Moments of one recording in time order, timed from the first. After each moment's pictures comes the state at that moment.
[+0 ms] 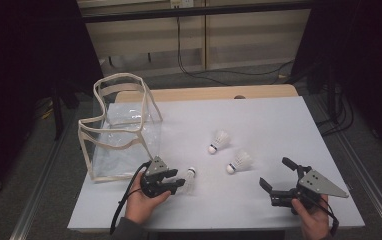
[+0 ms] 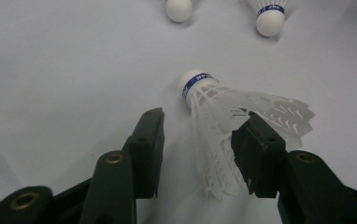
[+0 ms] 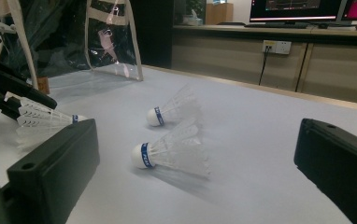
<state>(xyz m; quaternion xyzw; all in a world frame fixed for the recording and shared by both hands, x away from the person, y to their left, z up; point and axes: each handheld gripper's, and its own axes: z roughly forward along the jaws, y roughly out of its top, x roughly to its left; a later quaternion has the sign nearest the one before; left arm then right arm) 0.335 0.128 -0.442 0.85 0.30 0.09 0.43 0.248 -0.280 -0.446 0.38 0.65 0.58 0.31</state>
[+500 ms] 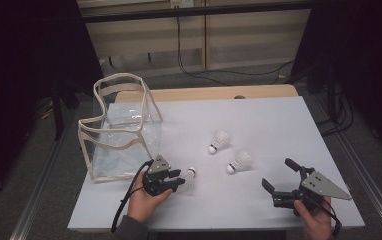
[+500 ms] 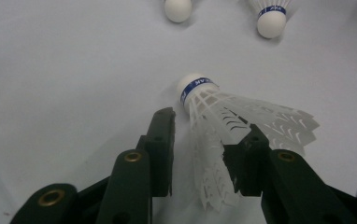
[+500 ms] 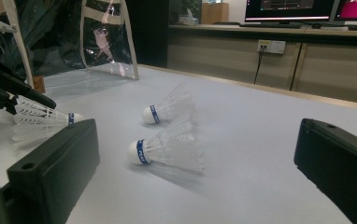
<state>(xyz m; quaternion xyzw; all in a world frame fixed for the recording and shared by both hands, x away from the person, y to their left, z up) 0.339 0.121 -0.444 0.85 0.31 0.08 0.42 0.243 -0.284 -0.446 0.38 0.65 0.57 0.32</state>
